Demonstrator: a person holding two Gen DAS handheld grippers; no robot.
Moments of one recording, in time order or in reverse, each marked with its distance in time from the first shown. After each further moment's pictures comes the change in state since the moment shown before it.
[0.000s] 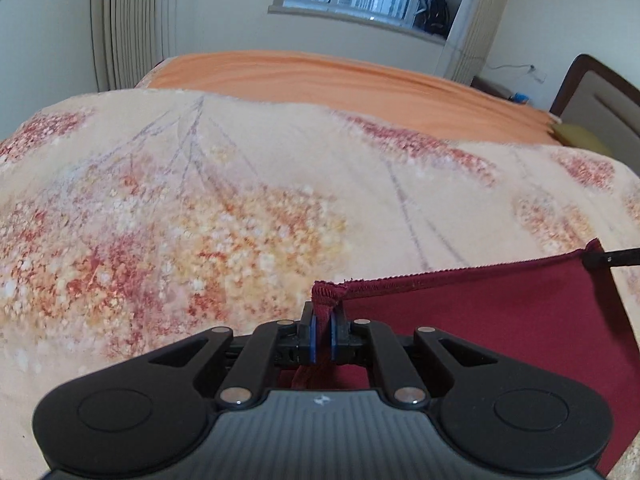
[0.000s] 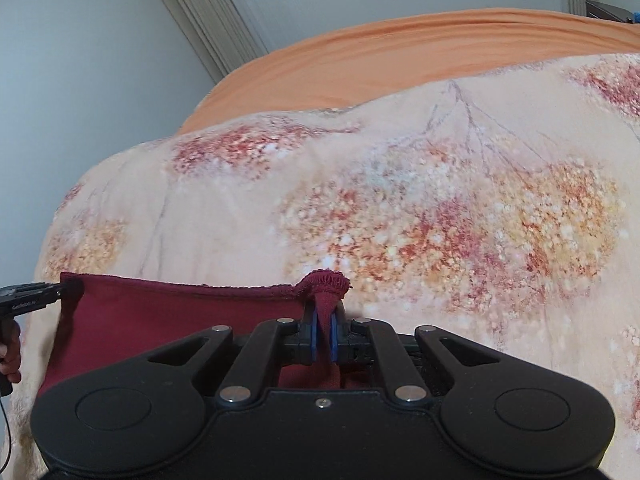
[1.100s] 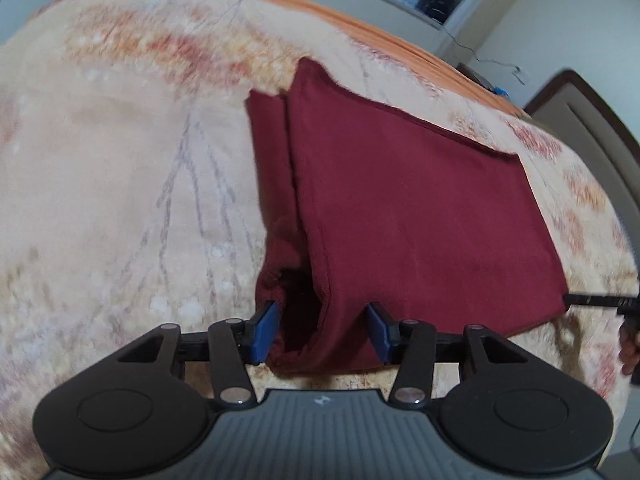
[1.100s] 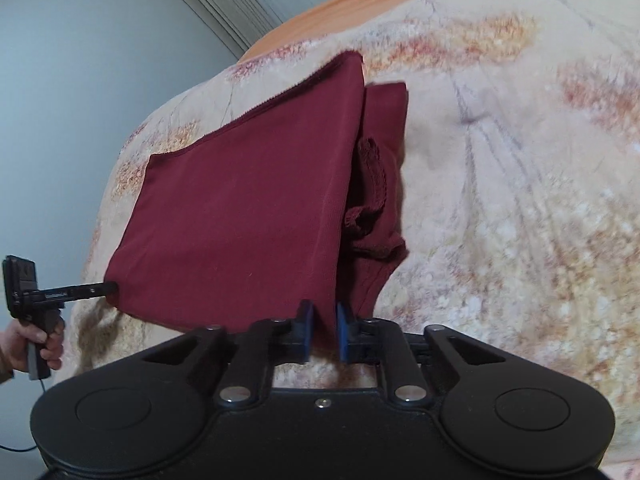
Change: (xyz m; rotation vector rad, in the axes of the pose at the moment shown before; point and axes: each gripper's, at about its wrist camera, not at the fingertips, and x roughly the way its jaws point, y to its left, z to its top) left arm -0.104 0.015 -0.158 -0.210 0.120 -0.187; right arm -0.115 -0.009 -0.181 0.098 0.096 0.149
